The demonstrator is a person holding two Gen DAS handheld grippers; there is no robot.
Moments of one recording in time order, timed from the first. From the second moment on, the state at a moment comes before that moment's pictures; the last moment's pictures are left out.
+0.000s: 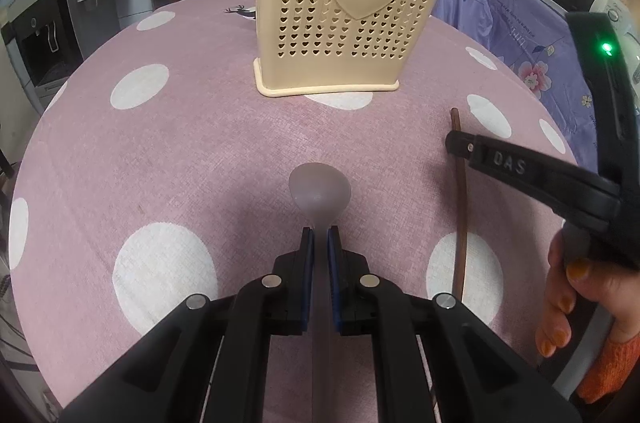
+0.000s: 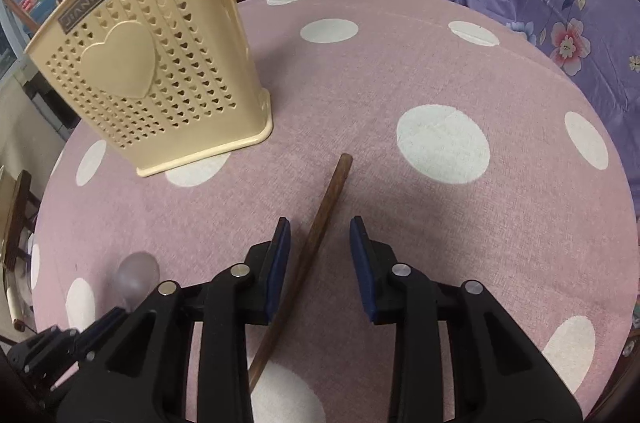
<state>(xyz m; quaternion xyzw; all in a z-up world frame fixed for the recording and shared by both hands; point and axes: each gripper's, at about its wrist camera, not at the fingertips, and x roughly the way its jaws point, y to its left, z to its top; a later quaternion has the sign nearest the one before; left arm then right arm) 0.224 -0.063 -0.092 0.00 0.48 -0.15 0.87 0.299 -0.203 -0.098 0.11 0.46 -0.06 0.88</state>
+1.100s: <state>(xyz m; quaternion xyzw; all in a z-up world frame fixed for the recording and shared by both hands) 0.252 -0.080 -0.088 0.03 0.47 -0.13 0.87 0.299 -0.215 -0.101 0.15 0.46 0.01 0.87</state>
